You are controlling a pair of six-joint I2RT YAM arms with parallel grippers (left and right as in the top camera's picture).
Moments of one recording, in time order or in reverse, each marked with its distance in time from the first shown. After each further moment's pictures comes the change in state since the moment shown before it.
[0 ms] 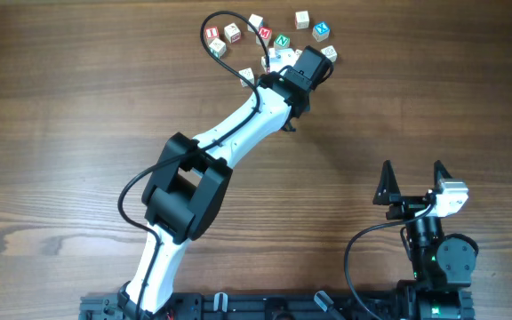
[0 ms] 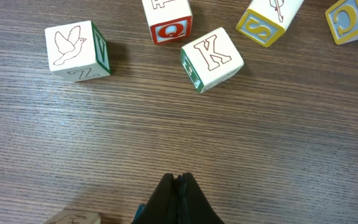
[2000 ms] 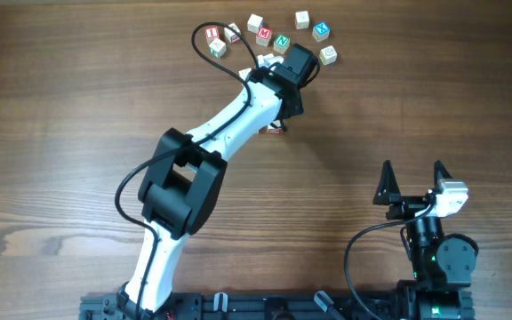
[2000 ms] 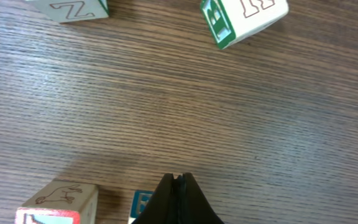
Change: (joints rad) left arm 0.049 0.011 0.002 -0.083 0.181 -0.060; right arm 0.000 0.000 0.000 0.000 0.000 0.000
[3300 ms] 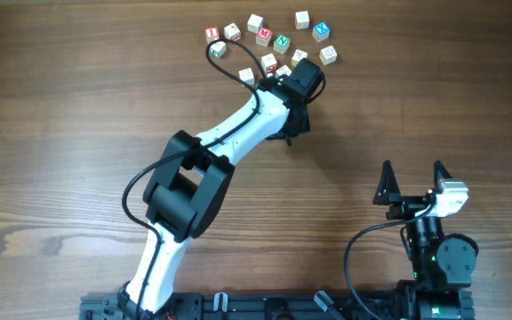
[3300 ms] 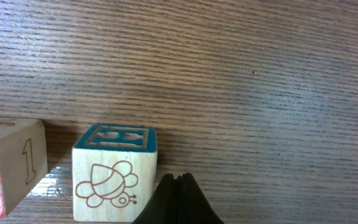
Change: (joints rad) left arm -0.044 0.002 -0.048 -0.052 0.120 0.000; right arm 0.000 0.000 0.000 0.000 0.000 0.000
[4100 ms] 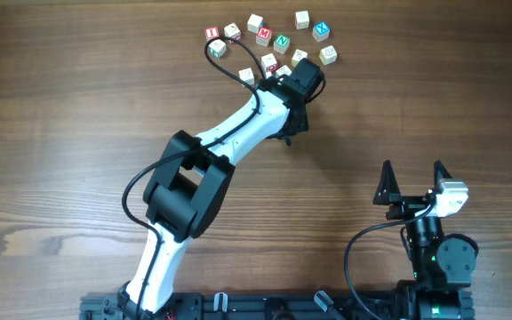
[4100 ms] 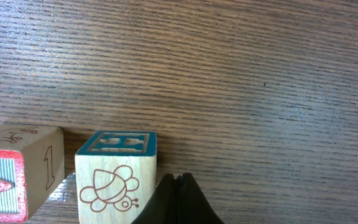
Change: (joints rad) left arm 0.000 0.000 0.000 -0.001 -0.044 0.000; right arm 0.000 0.000 0.000 0.000 0.000 0.000
